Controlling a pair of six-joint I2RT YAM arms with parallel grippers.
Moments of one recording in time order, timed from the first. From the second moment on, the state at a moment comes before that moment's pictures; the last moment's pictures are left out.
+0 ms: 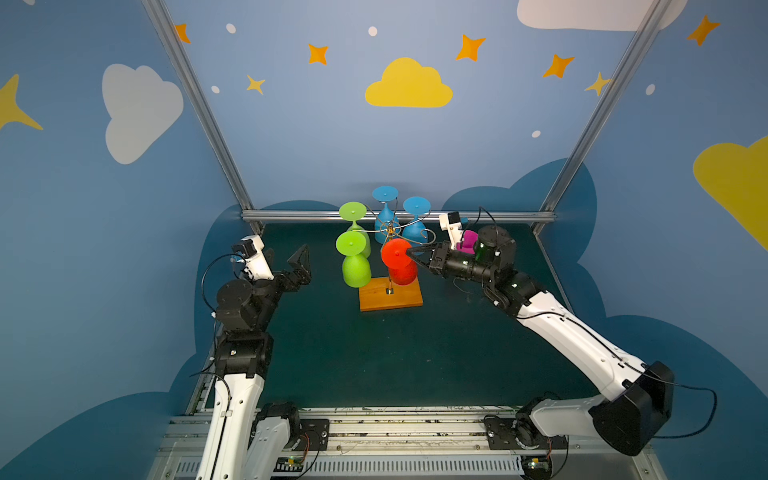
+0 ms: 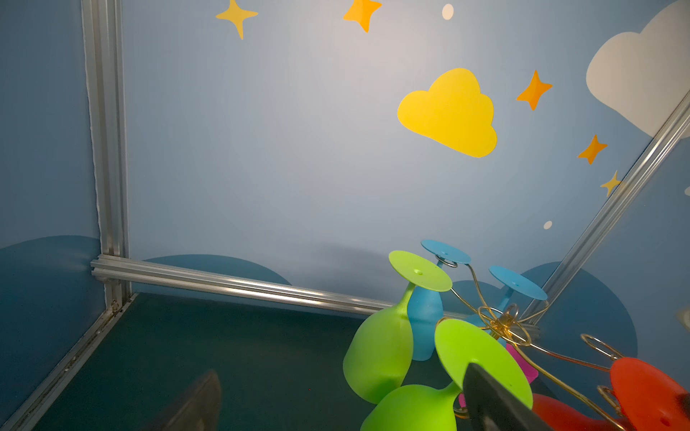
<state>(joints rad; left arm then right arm) 0.08 0.74 0.79 0.00 0.23 -0.35 0.63 1.34 1.23 -0.02 -0.57 0.99</state>
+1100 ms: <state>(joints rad) 0.08 0.74 0.79 0.01 0.23 -0.35 0.65 1.31 1.23 0.02 -0.62 1.06</state>
